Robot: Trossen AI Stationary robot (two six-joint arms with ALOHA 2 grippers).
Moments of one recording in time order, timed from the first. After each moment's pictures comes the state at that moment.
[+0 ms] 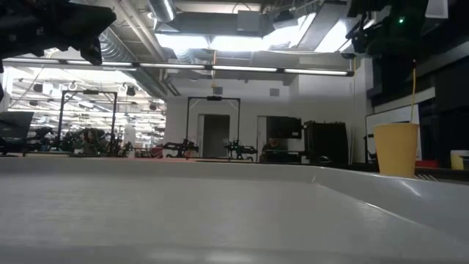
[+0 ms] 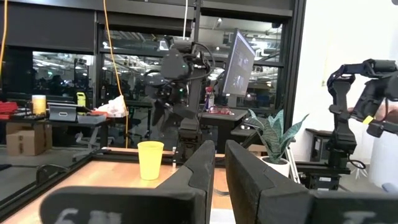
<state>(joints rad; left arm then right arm) -0.05 0.01 0.01 0.33 -0.04 -0.08 -0.23 1.13 1.04 -1.34 0.33 0.52</state>
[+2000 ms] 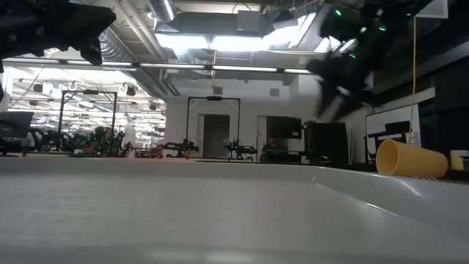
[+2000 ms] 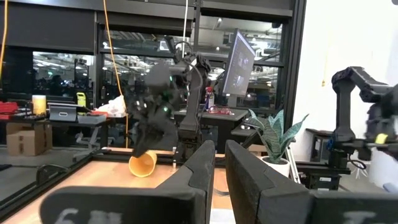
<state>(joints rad) -0.05 0.01 0.01 0.33 -0.04 -0.08 -0.28 1.26 0.81 -0.48 0.23 0.79</state>
